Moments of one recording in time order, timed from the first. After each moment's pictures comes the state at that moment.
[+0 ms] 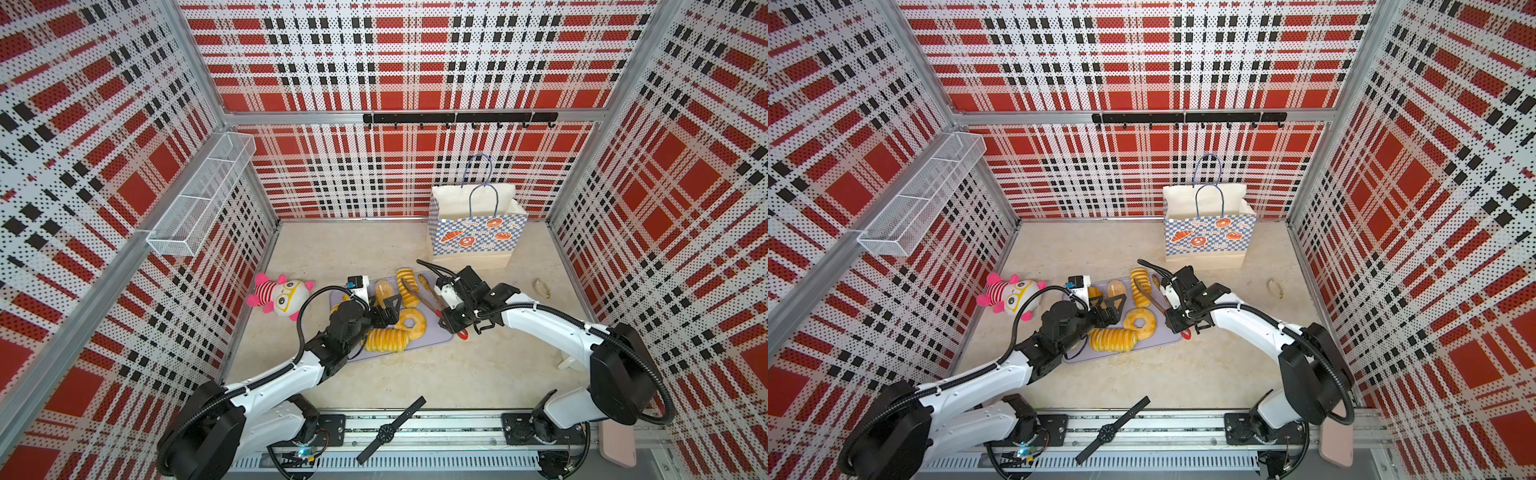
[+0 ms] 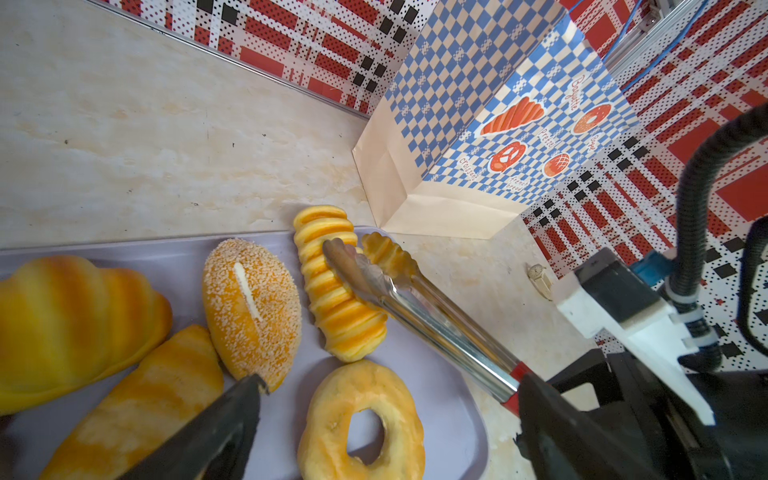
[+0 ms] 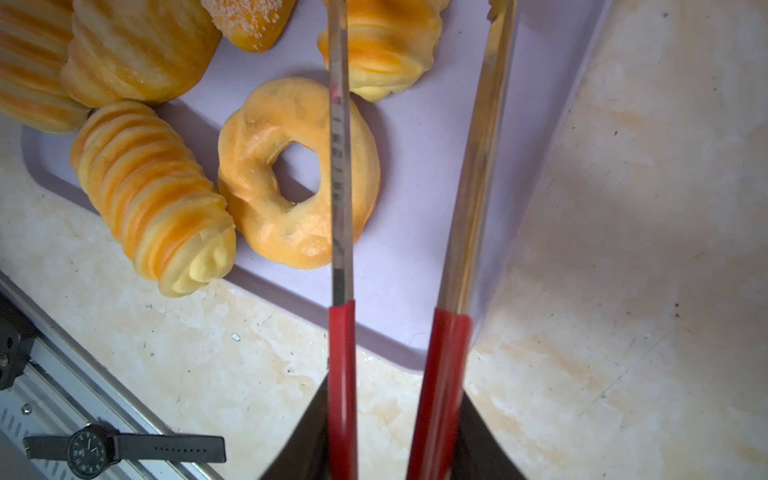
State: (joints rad) left arm -0.65 1.10 0.41 0.39 -0.10 -0.63; right arm 0.66 1.50 1.02 -0.64 -0.16 0.16
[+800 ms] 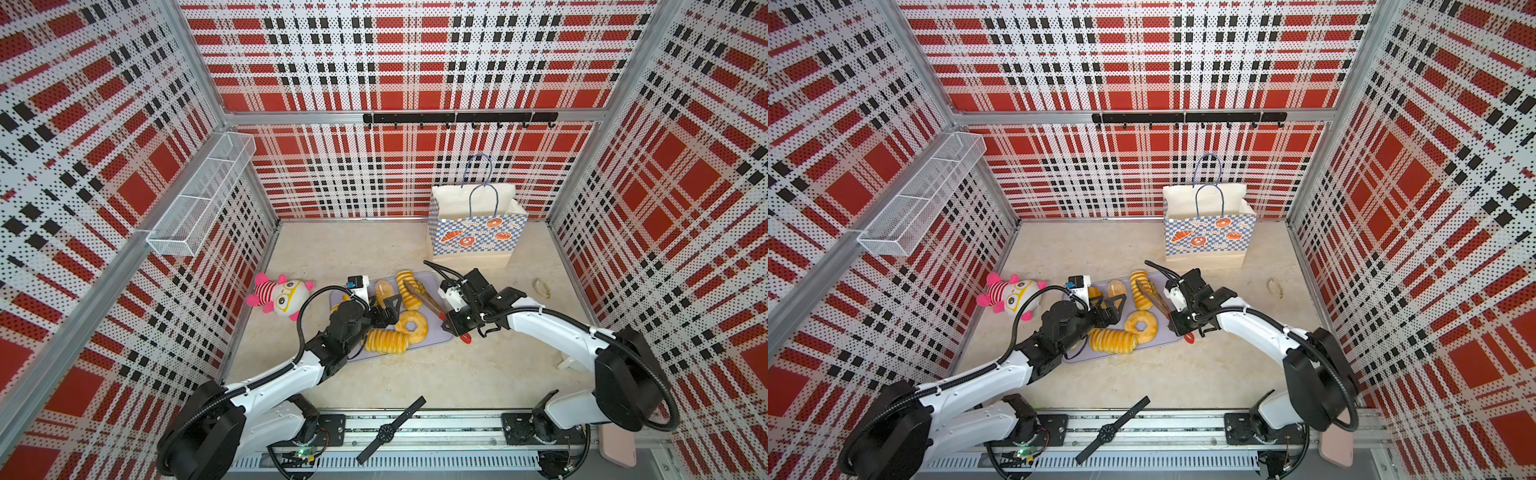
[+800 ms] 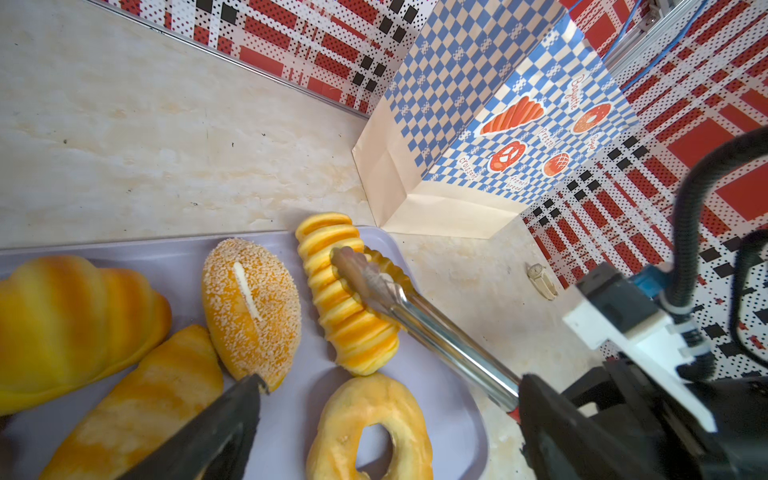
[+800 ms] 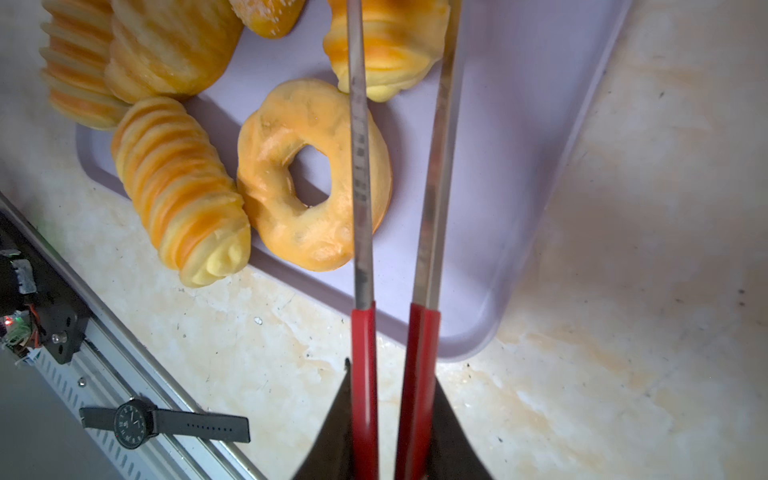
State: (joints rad) left arm -0.65 1.10 0.41 0.39 -0.10 -0.63; right arm 0.63 1.41 0.93 -0.60 -0.24 0.19
